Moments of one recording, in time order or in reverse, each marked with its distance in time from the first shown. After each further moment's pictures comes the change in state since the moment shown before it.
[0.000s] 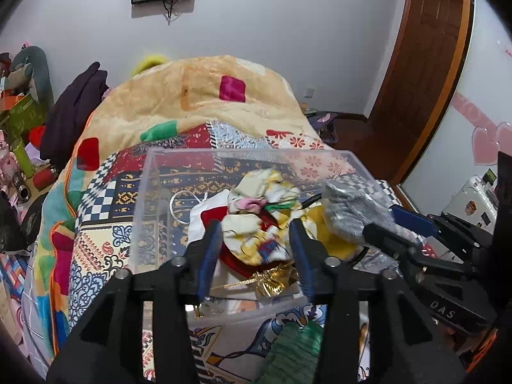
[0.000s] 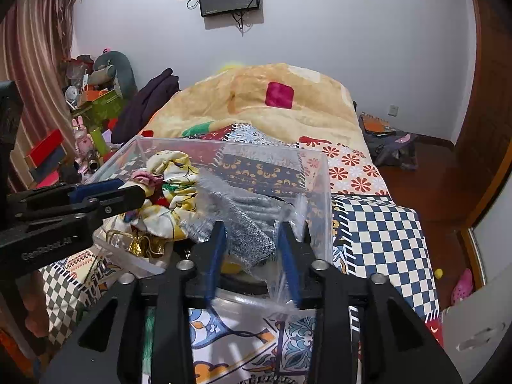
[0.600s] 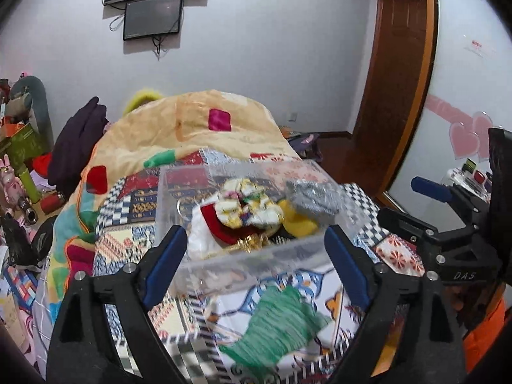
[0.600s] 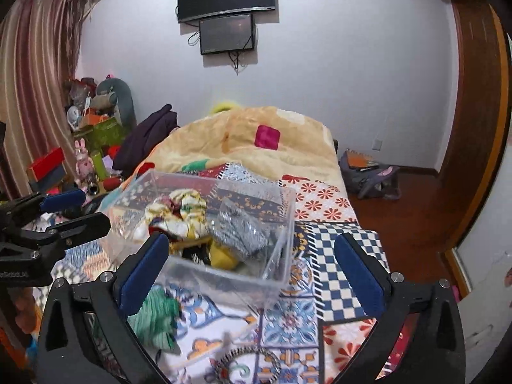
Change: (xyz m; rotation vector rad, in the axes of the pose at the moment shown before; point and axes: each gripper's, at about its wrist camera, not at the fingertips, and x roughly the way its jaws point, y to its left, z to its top) left arm -0.074 -0.017 -0.032 0.081 -0.120 -0.032; right arm -0.069 0.000 -0.016 -0.040 -0.160 -0.068
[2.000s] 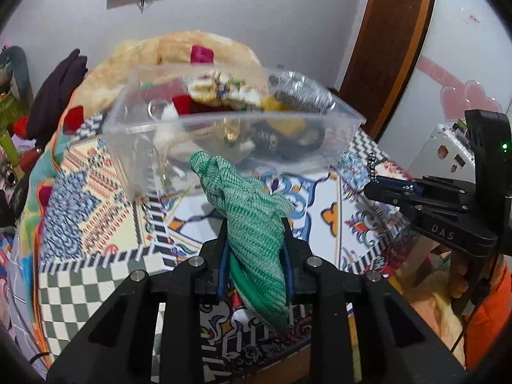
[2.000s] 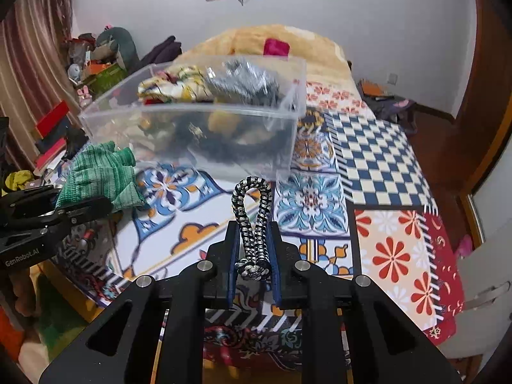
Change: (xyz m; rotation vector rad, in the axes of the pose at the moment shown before) left arm 0.019 -0.002 -0.079 -0.004 0.179 -0.079; right arm 0.032 -0.002 -0.077 0.043 0.268 0.077
